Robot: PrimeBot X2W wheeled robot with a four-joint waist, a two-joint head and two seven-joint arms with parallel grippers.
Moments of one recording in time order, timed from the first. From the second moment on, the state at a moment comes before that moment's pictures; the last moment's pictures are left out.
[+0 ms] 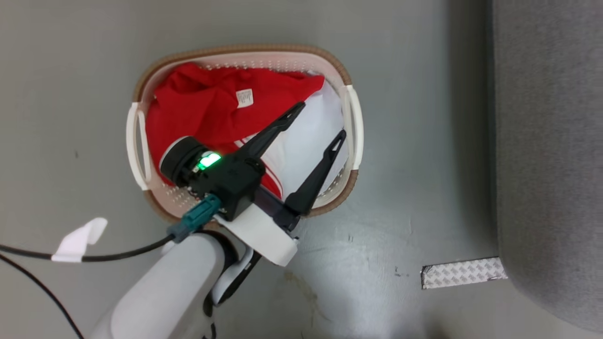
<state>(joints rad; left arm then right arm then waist) -0.66 0.30 -0.64 -0.04 -0.32 0.00 -0.06 -1.19 -0.47 -0.40 1.02 0.26 0.13 -0.26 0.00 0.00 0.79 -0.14</state>
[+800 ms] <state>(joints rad) -0.26 0.29 -0.46 0.15 -0.51 0.07 -0.26 -0.27 -0.18 -0.16 0.30 0.27 0.13 -0.26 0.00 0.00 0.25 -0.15</state>
